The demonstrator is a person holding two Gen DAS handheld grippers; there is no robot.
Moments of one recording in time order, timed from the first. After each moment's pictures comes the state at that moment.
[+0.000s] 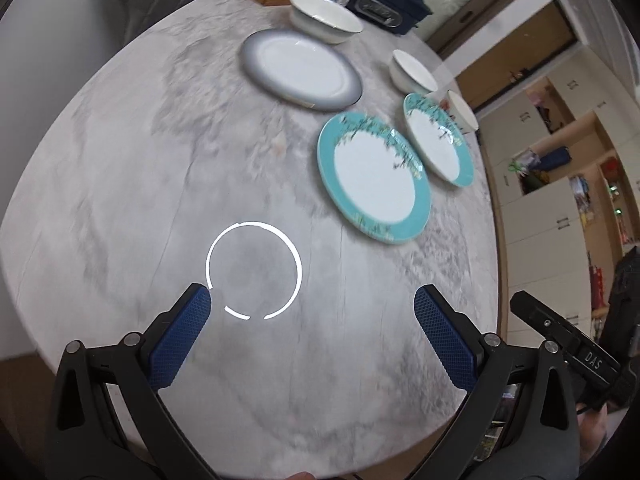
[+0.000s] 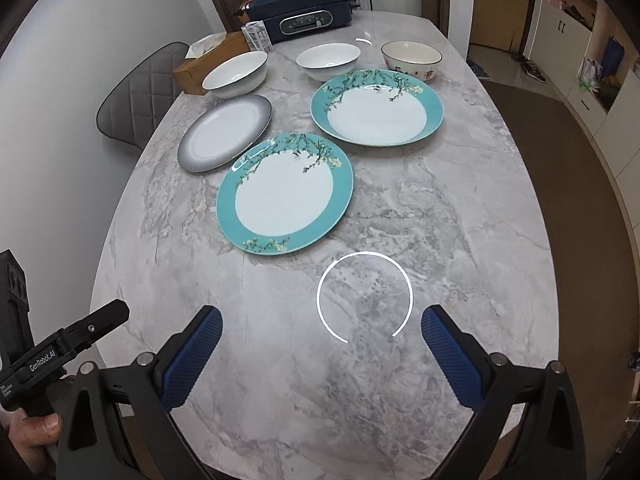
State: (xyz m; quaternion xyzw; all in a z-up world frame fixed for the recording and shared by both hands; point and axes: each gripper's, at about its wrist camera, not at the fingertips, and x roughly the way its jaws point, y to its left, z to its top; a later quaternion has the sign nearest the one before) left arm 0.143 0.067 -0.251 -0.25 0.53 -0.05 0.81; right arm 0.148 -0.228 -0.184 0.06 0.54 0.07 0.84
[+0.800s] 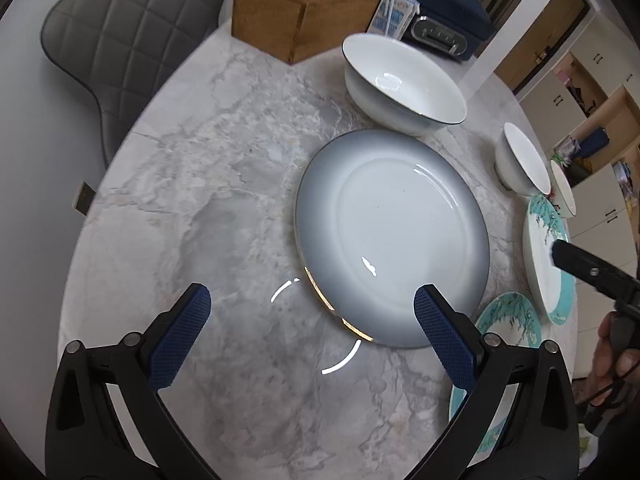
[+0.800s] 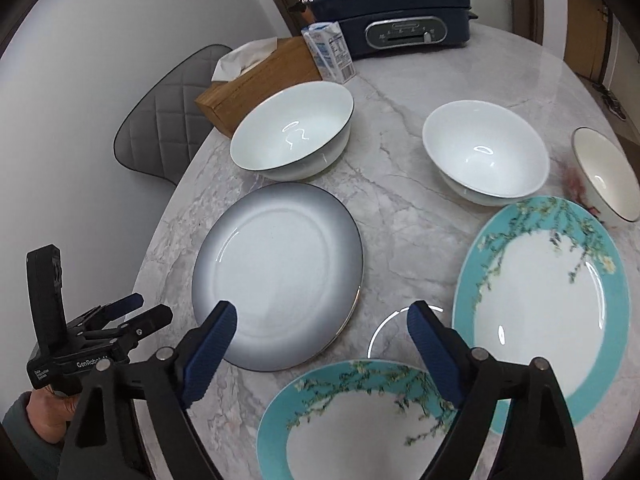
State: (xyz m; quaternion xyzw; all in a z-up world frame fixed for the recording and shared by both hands) left arm 0.444 0.190 -0.310 -0.15 0.55 -0.01 0.82; right arm 0.442 -0.123 -0.231 0.05 0.53 0.20 0.82
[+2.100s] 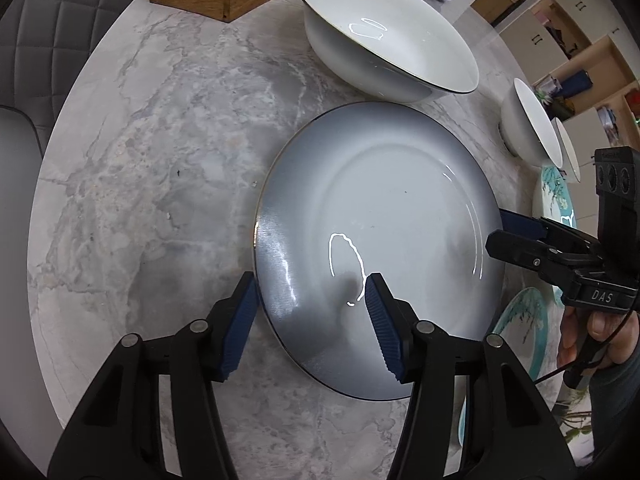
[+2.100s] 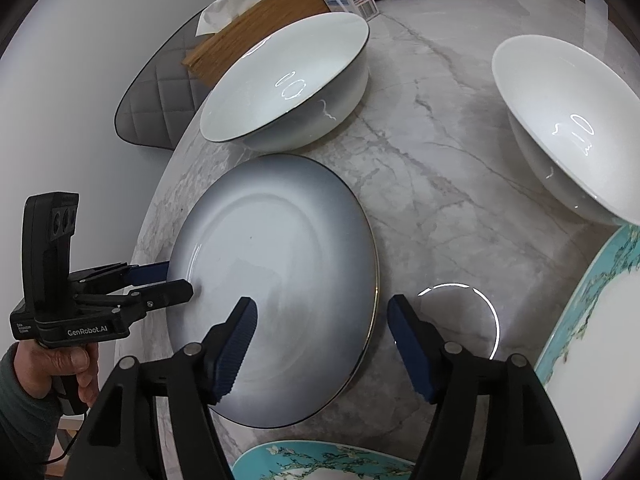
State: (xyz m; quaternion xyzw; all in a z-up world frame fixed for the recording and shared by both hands) left arm 0.525 0.169 -0.351 -0.12 0.62 -0.10 0.77; right arm 0.499 -0.105 -0.300 0.06 0.59 0.26 0.76
